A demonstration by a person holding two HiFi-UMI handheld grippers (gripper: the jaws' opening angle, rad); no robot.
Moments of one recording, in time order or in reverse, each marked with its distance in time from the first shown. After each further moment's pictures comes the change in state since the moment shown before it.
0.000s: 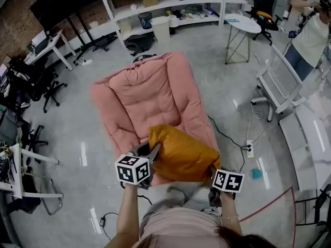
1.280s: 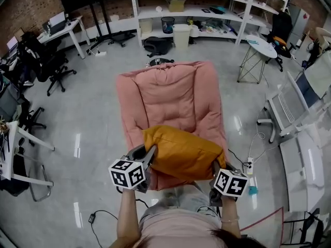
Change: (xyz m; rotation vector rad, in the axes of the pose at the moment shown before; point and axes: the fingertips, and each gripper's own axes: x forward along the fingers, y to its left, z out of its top) left arm -0.102 0.106 0.001 -0.153 -0.200 0.056; right arm -0.004 0.136 0.045 -0.213 -0.165 -0.009
